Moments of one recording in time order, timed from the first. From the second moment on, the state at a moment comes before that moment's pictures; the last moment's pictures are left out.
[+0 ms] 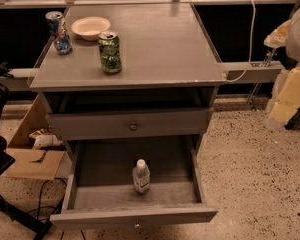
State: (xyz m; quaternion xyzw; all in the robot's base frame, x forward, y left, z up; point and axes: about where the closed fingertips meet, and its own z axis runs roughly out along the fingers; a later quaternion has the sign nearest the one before) arm 0.438 -0.216 0.979 -0.60 0.78 -0.04 0.16
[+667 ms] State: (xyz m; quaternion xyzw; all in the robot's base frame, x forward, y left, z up) arm 0.443 -0.219 0.975 -0.59 0.78 -0.03 0.18
